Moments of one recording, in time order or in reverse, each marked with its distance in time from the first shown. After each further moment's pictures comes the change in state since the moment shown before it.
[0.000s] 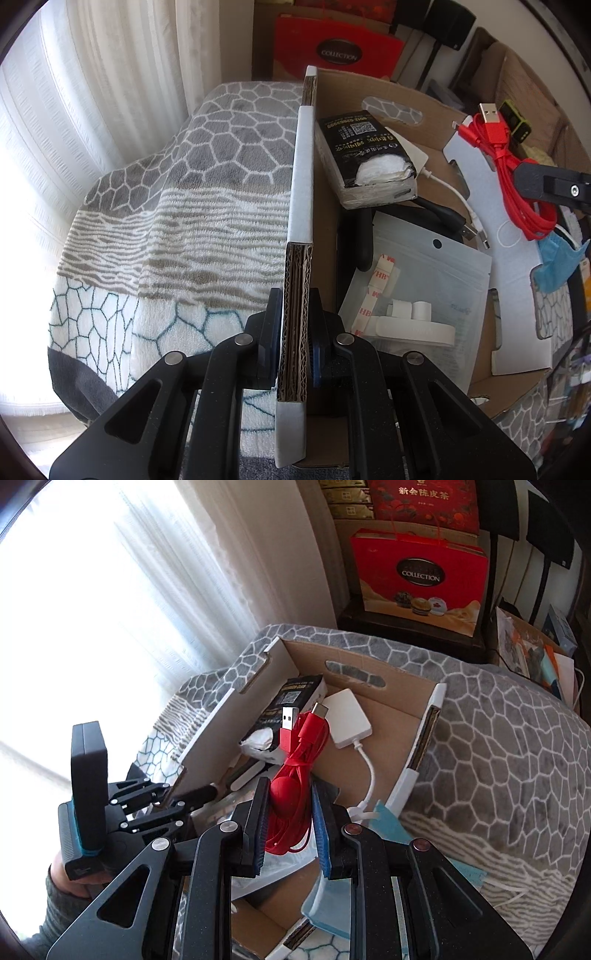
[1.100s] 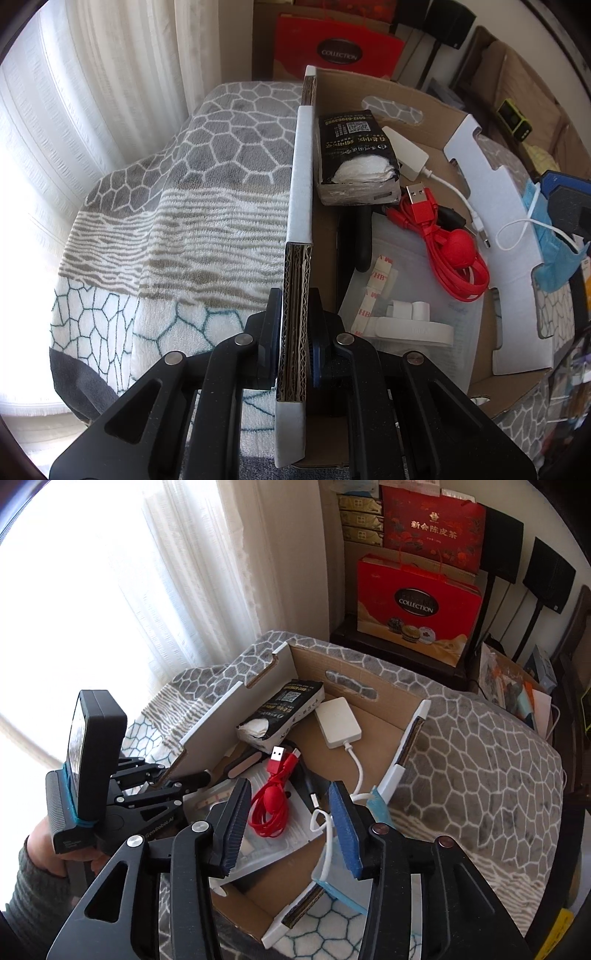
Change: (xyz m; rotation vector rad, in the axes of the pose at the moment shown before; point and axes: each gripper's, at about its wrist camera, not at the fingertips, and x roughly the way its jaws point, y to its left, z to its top) left arm 0.001 0.001 -0.001 0.003 0.000 0.006; right arm -0.023 0.024 -0.015 -0.112 -0.060 -0.138
